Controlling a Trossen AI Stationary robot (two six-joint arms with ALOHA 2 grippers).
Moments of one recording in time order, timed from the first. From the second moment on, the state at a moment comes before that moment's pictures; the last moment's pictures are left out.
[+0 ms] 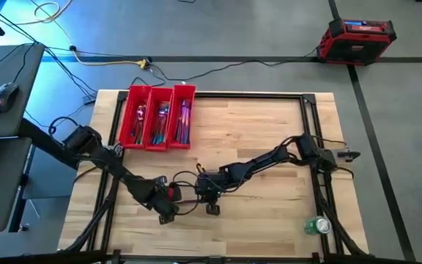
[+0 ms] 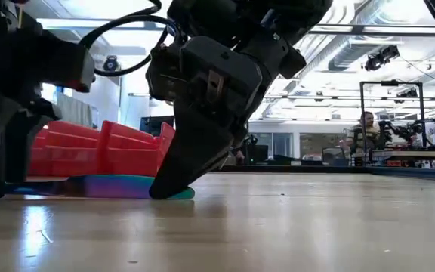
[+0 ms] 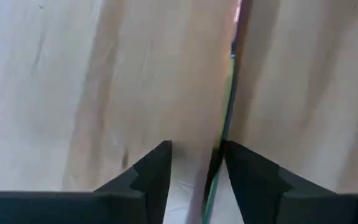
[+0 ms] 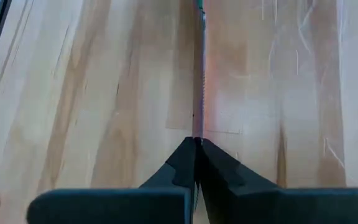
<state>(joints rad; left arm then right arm) -0.61 1.72 0.90 -0.55 -0.17 -0.86 0.21 2.27 1.44 -0.18 -0.21 0.23</state>
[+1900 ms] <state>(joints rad) 0.43 1.50 0.88 -0.39 -0.25 -0.99 0.37 1.87 0.95 0.08 0.46 0.49</state>
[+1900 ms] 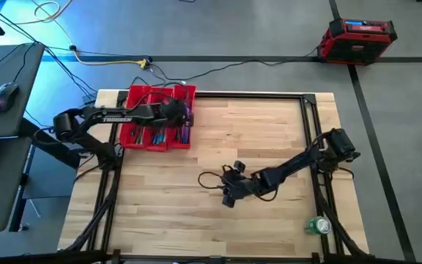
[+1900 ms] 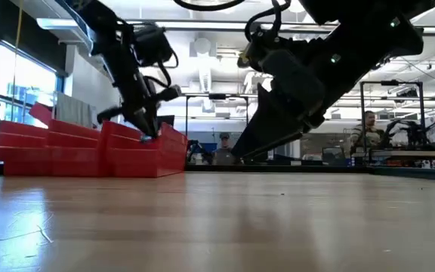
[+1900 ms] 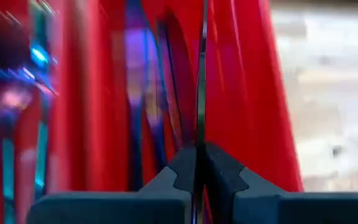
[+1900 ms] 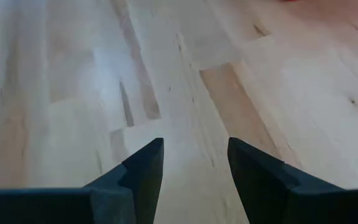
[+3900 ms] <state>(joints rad) 0.27 0.04 0.01 0.08 -0.03 -0.43 -0.03 0.54 0.01 0.42 0.08 0.36</state>
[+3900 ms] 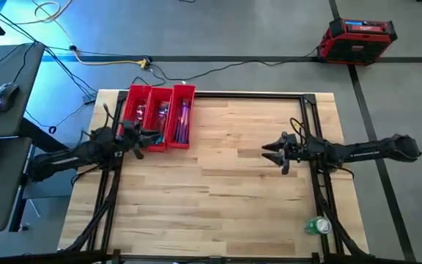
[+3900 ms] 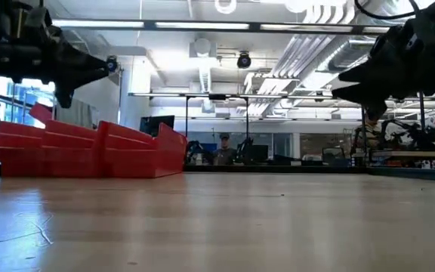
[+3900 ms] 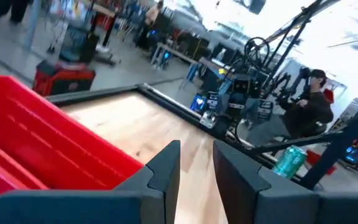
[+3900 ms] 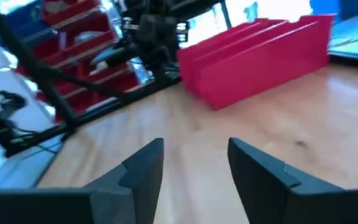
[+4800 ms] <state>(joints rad) 0.25 0.05 0.01 0.03 -0.14 -0.26 -0.05 0.54 0.01 0.28 0.26 0.31</state>
